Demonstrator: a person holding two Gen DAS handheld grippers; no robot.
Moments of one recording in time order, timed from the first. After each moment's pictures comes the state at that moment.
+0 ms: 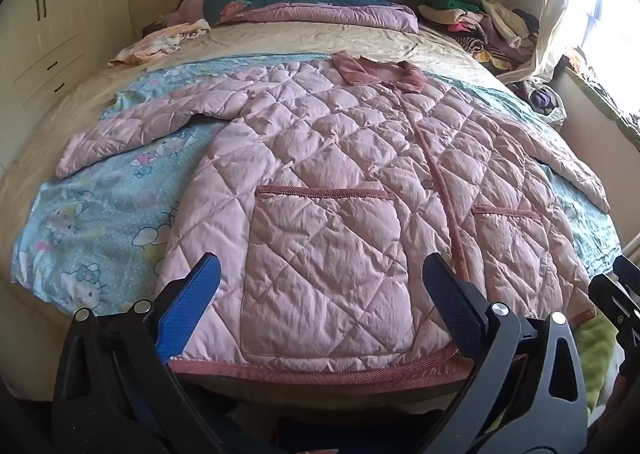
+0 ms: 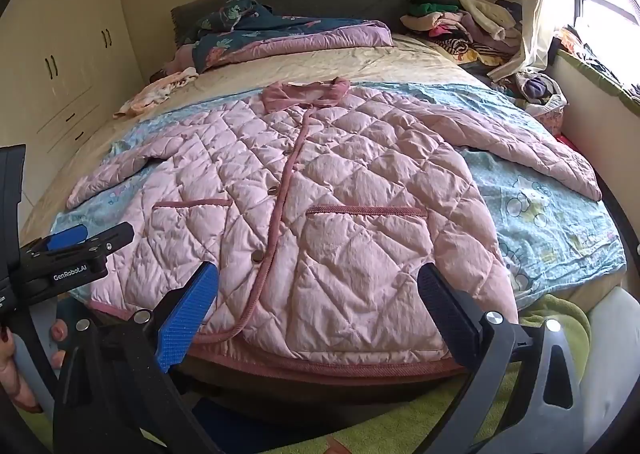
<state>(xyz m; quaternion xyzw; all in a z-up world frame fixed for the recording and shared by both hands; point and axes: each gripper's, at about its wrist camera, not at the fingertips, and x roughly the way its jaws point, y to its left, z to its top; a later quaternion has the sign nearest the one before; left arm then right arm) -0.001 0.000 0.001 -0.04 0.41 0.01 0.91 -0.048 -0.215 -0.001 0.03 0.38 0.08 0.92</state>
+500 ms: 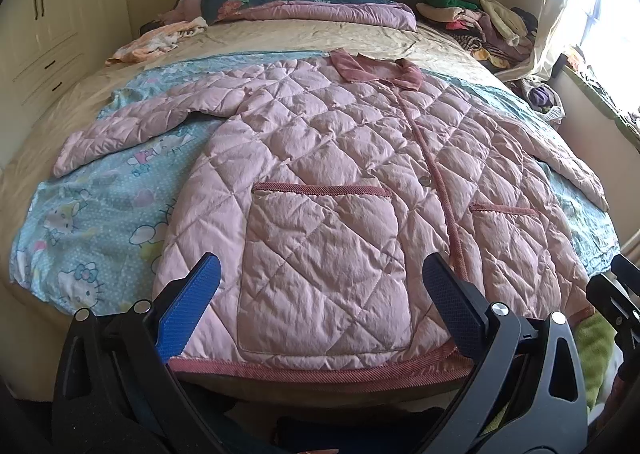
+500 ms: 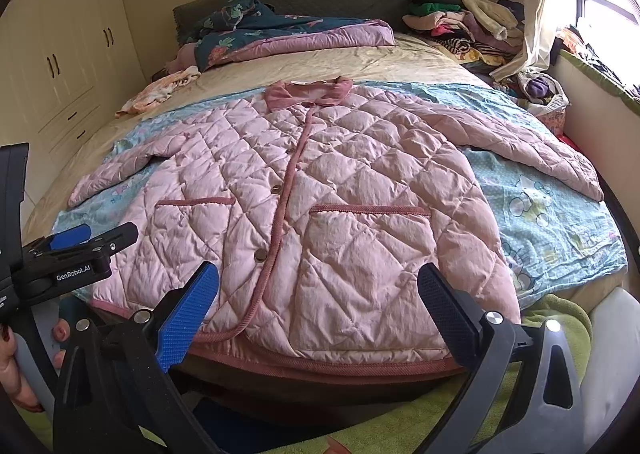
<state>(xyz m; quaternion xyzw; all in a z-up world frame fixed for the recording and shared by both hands) -0.001 0.000 0.000 -0.04 0.41 0.01 0.91 -0.050 -0.214 0.000 0.03 0.38 0.08 0.92</state>
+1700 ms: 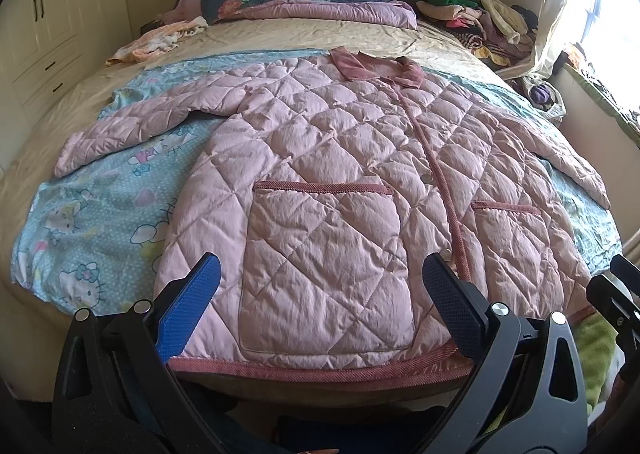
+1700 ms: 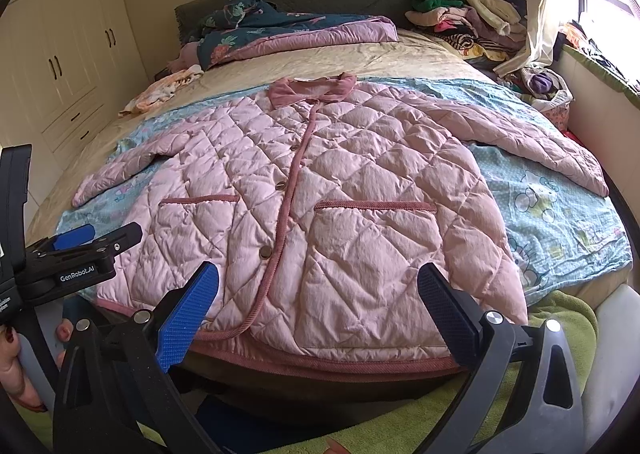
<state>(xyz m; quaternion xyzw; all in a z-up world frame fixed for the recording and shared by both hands) -0.001 -0.003 -0.002 -0.03 0.41 0.01 0.91 -0.049 -0.209 -0.004 0.04 0.39 0.09 0.92</state>
